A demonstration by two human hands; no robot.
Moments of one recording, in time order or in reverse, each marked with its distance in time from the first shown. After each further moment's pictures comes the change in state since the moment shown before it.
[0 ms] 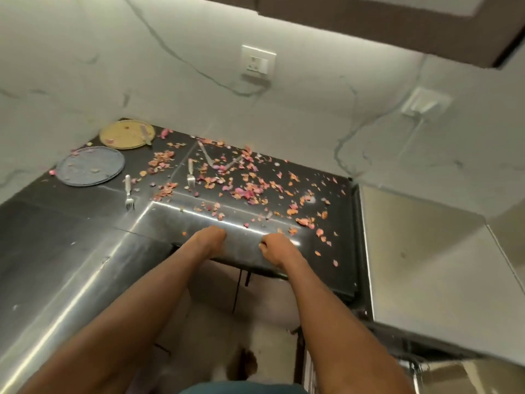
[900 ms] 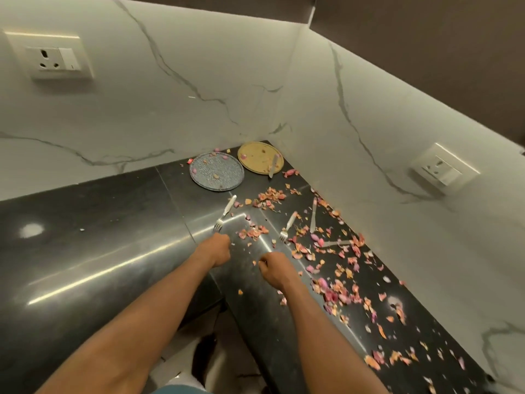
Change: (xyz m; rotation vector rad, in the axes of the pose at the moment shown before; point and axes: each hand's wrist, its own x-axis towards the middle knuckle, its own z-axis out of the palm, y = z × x) left_hand 0.068 -0.213 0.003 -0.593 0.235 -0.659; right_hand 0.228 -0.189 -0.012 -0.166 -0.232 -0.545
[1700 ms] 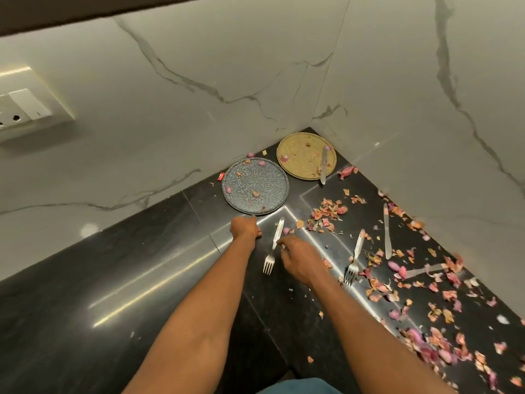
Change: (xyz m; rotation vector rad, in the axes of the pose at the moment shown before) left_hand 0.222 -0.072 -0.050 -1.189 0.304 -0.757; right_hand 0.198 -0.070 -0.003 0.084 0.055 -0.128
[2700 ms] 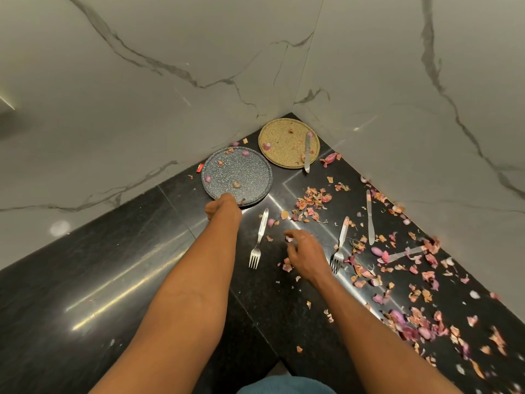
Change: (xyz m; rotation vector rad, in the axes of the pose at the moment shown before) left_hand 0.006 0.051 0.007 -0.068 0.095 -0.151; right_hand -0.017 0.042 0.001 0.133 0.129 0.200
